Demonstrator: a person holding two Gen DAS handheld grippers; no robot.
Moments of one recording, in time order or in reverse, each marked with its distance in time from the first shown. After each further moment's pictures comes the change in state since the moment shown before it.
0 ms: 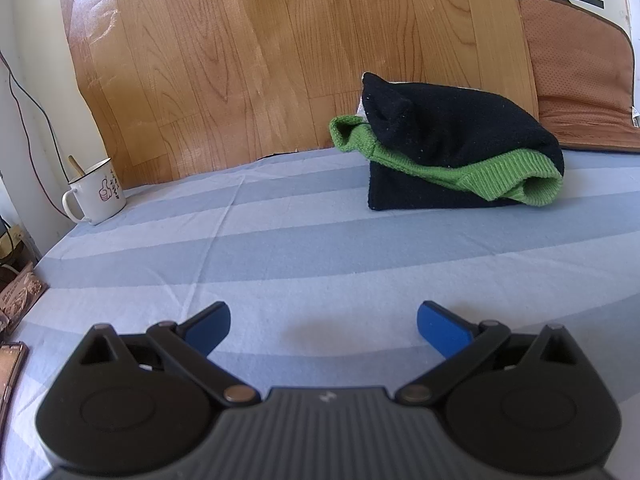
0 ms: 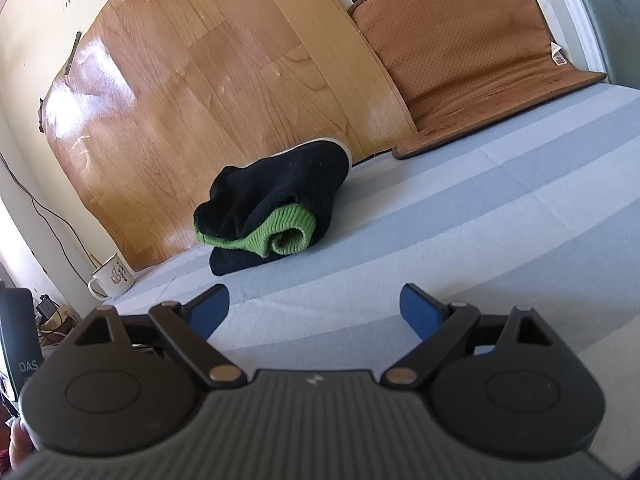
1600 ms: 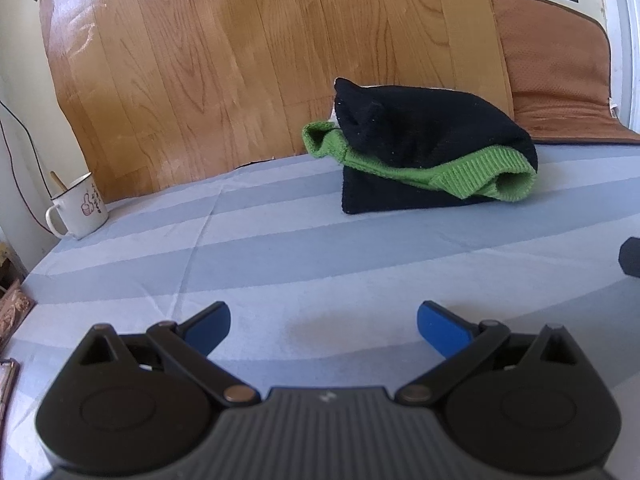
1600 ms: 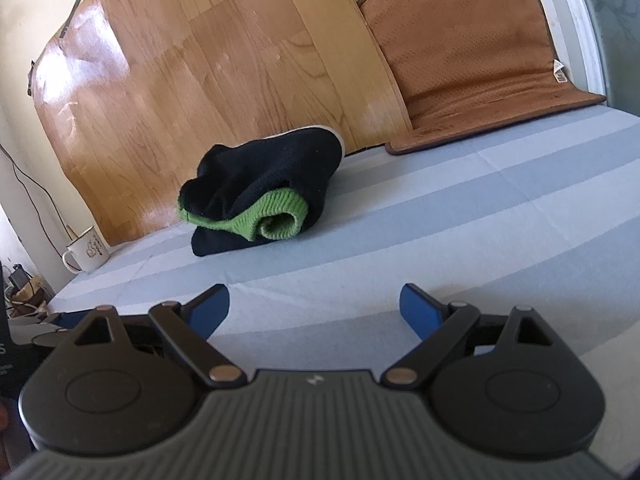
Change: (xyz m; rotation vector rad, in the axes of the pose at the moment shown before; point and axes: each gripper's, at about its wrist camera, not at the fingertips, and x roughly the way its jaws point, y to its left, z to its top) left arm -0.006 -0.009 -0.001 0.038 -0.017 -0.050; right arm 0.009 0.021 -0.008 -0.086 0.023 -0.095
